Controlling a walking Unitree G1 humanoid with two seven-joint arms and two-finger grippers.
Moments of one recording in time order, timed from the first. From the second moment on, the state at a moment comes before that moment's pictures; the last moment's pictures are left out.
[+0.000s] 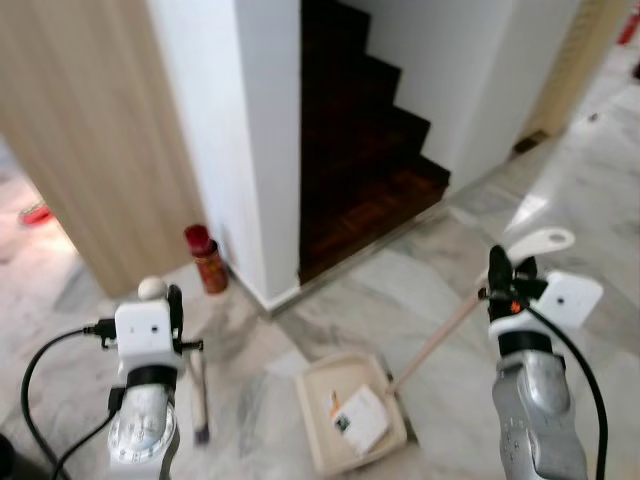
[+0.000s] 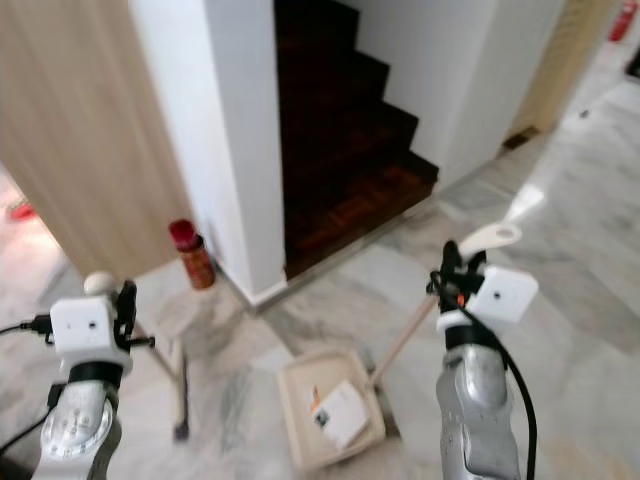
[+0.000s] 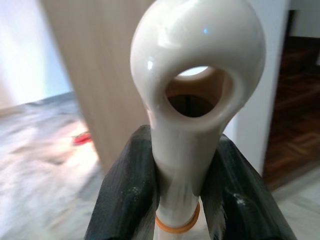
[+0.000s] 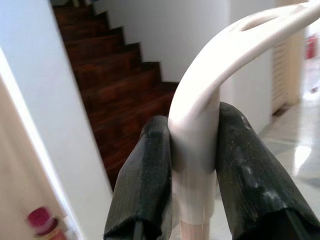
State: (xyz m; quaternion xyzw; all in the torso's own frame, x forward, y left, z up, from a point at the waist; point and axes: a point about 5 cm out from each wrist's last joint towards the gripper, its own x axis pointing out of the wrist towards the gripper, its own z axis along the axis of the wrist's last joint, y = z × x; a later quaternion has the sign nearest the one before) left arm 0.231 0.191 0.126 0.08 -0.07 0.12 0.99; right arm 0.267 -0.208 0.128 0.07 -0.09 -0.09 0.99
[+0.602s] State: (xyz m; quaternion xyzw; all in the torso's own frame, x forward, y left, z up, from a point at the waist) left arm 0.233 0.182 0.127 0.07 -0.07 0.10 0.99; right arm 0.265 -0.212 0.126 0.07 -0.08 -0.10 0.99
